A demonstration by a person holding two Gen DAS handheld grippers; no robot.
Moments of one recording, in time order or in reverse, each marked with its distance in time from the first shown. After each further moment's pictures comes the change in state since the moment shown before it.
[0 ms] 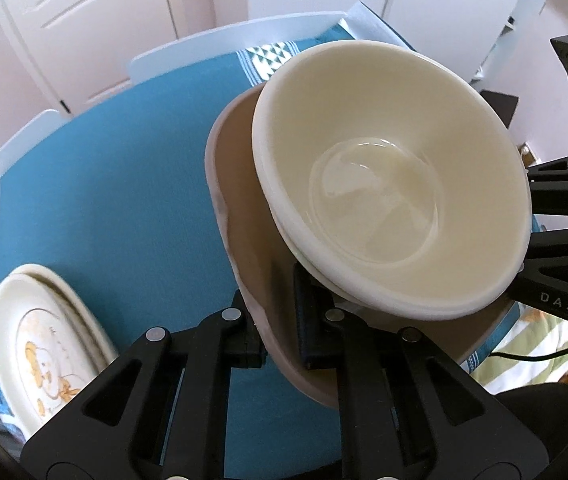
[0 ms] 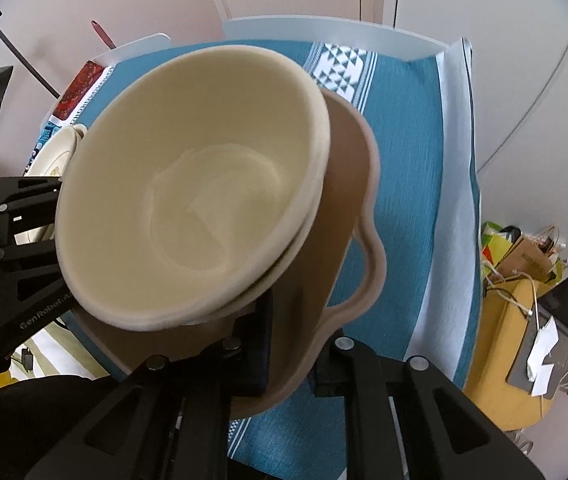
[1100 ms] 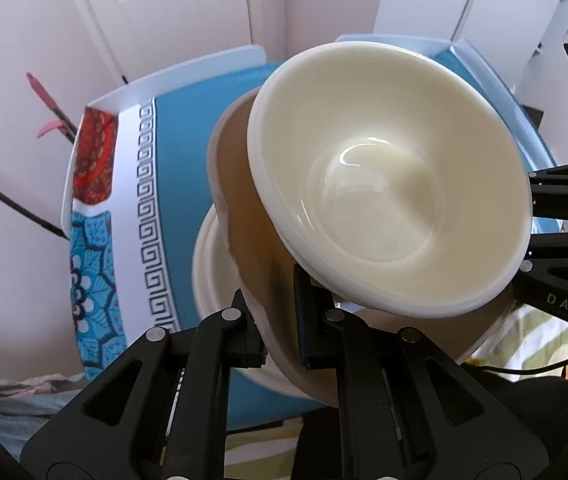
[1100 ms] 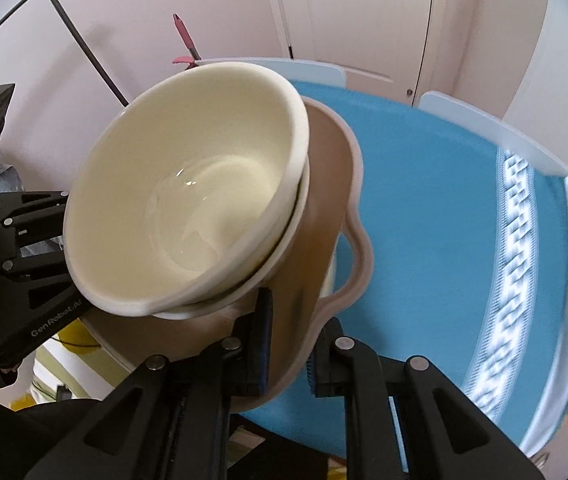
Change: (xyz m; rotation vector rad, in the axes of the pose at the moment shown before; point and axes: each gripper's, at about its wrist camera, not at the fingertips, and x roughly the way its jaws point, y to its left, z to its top) left arm -0.099 0.208 -0.102 -0.055 -0.007 0.067; right arm 0.014 0.248 0.058 -0.028 -0.062 0.034
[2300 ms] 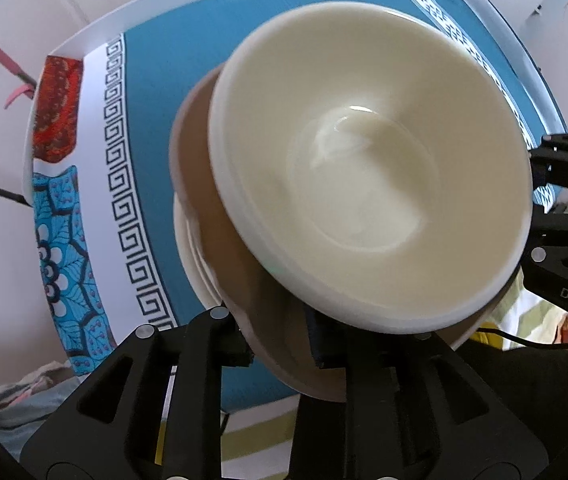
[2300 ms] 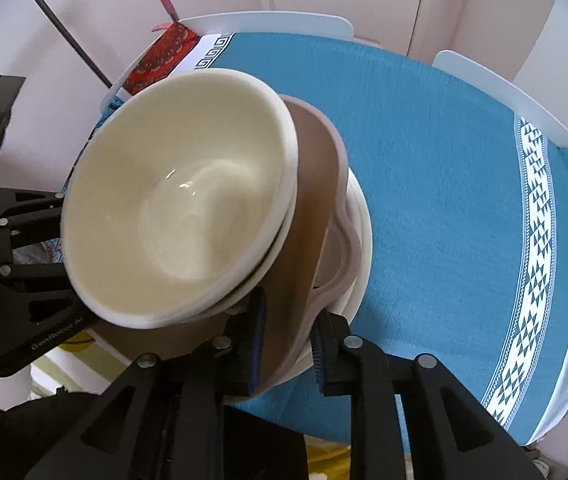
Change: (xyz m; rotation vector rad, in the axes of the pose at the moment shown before) left arm 0.041 0.013 -0.006 0.037 0.234 -0.074; right arm 0.033 0.014 0.007 0.019 0.135 -0.046
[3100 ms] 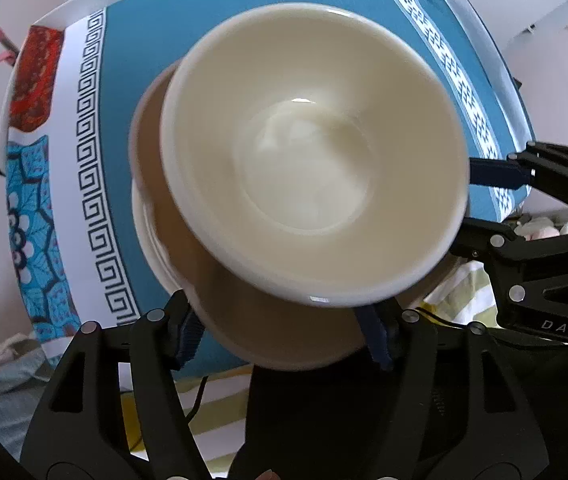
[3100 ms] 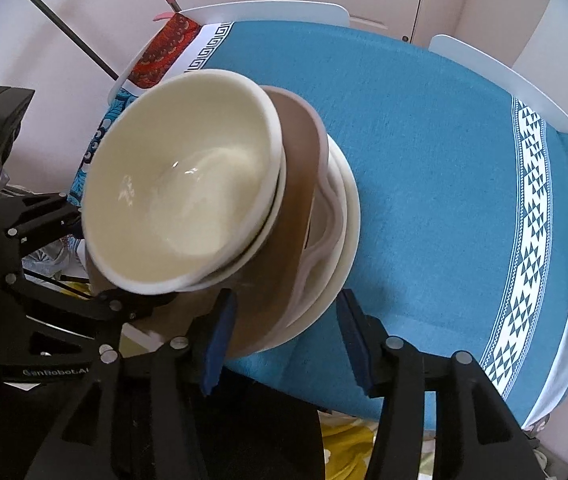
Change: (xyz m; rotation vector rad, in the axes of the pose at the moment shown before) left arm -0.020 -0.007 -0.010 -0.090 0.048 -0.129; right arm -0.023 -0.006 -0.007 0.022 0.055 0.033
